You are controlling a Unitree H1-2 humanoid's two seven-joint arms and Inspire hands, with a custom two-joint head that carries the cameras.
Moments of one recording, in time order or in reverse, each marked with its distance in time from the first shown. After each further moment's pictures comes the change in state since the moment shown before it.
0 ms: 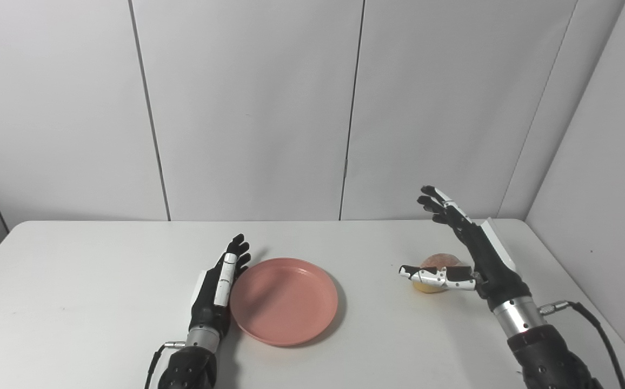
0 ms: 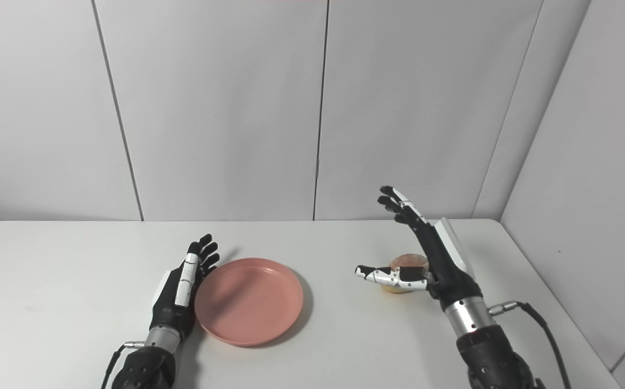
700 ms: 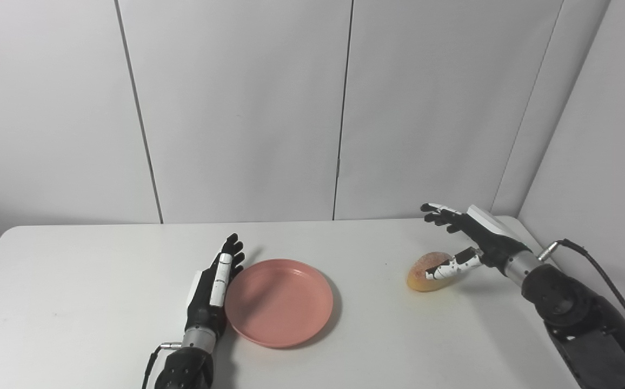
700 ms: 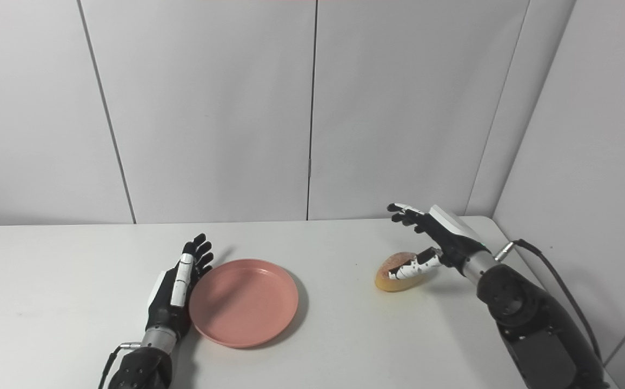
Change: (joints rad) left arm -0.009 0.006 0.000 0.013 -0.001 -0.013 -0.007; right arm -0.217 -0.226 0.138 0.395 -0.109 0.057 0.191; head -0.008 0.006
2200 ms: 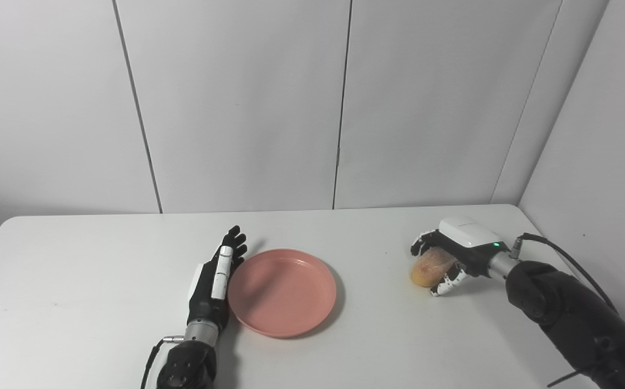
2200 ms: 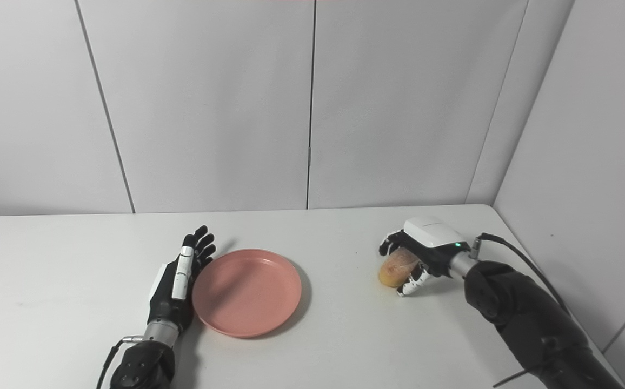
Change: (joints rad) left arm 0.042 -0.021 0.003 -0.086 0.000 0.046 -0.001; right arm -0.079 -0.031 0.239 0.304 -0.332 -0.330 -0.184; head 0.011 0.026
